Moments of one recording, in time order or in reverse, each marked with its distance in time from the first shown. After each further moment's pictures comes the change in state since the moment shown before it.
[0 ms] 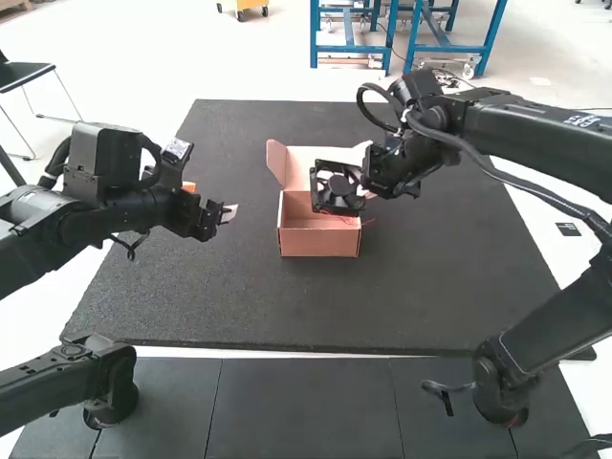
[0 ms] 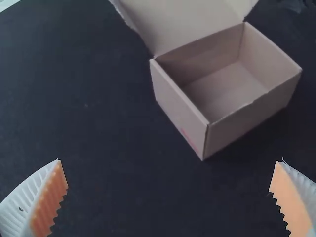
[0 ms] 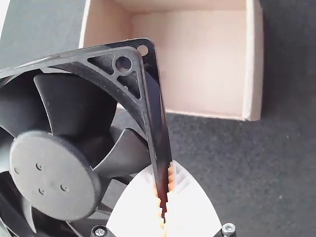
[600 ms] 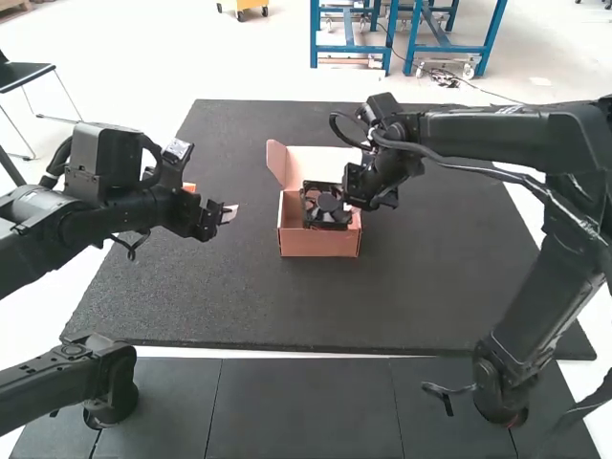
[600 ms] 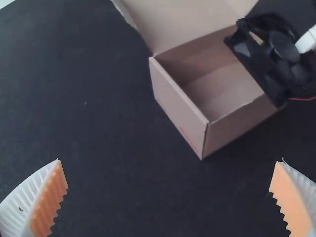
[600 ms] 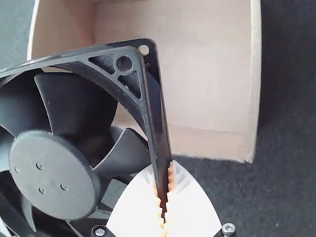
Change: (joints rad) left arm 0.000 0.000 0.000 -0.001 0.000 -0.007; right arm 0.043 0.214 0.040 0.084 0.074 0.013
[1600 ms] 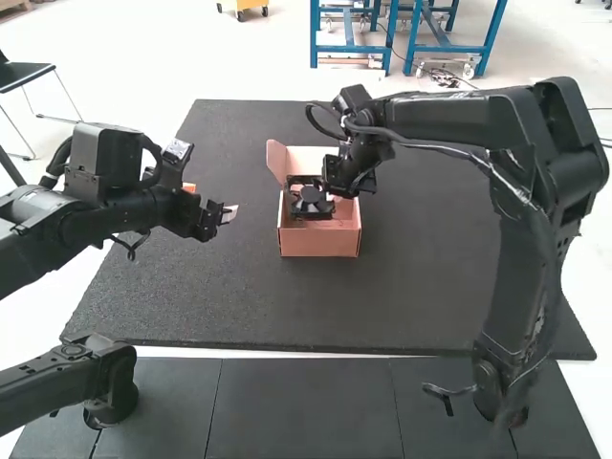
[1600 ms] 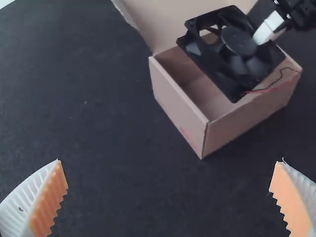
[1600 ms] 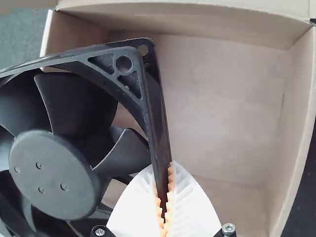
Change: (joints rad) left arm 0.000 0.000 0.000 -0.002 0.000 0.000; right arm 0.026 0.228 0.249 -0.078 0.021 -0.069
